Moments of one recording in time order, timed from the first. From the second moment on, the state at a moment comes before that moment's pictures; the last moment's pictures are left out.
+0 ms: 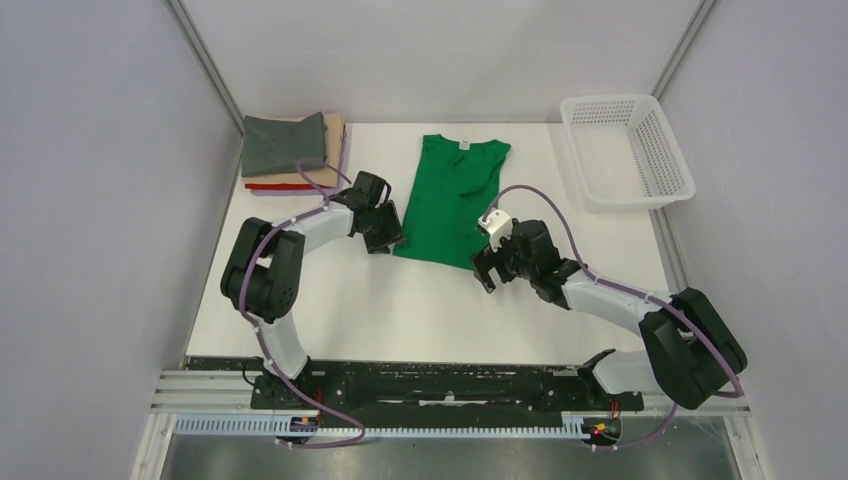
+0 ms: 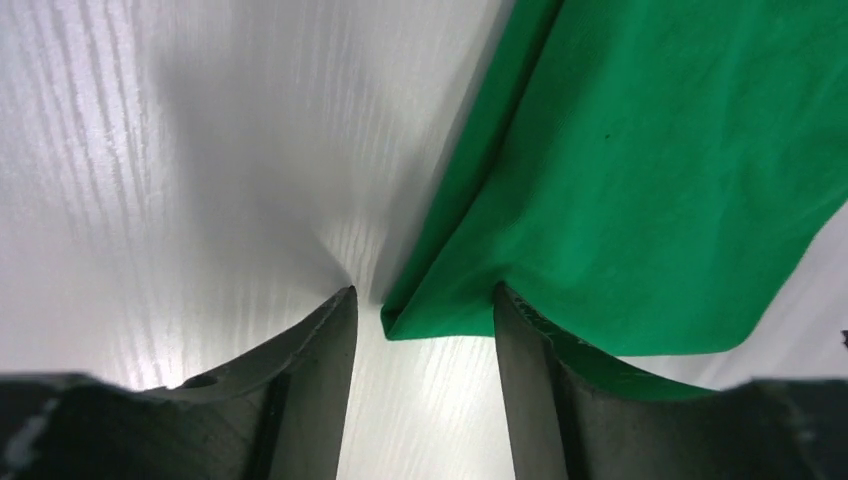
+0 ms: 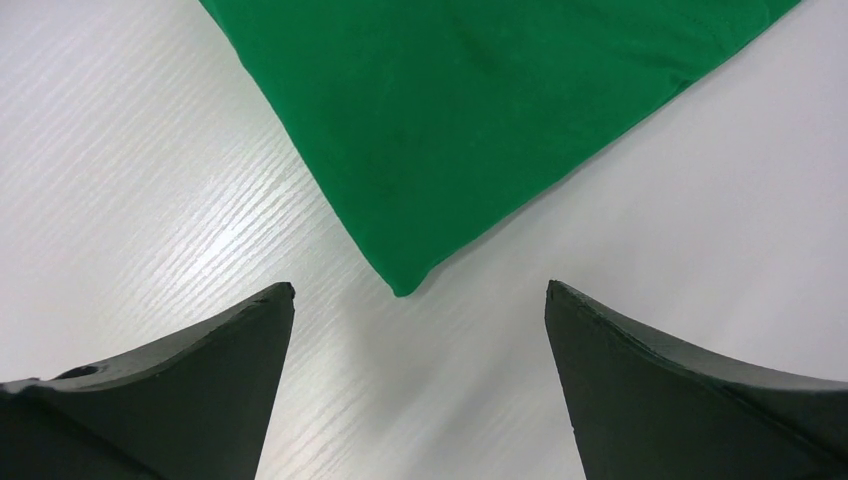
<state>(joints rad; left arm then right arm) -0.39 1.82 1.12 -0.40 0.12 -0.68 0.55 1.33 0.56 0.13 -0.13 -0.16</state>
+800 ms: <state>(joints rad) -0.38 1.83 1.09 -0.35 0.17 -0.71 0.76 1.57 0.73 -0.02 0.19 -0.40</state>
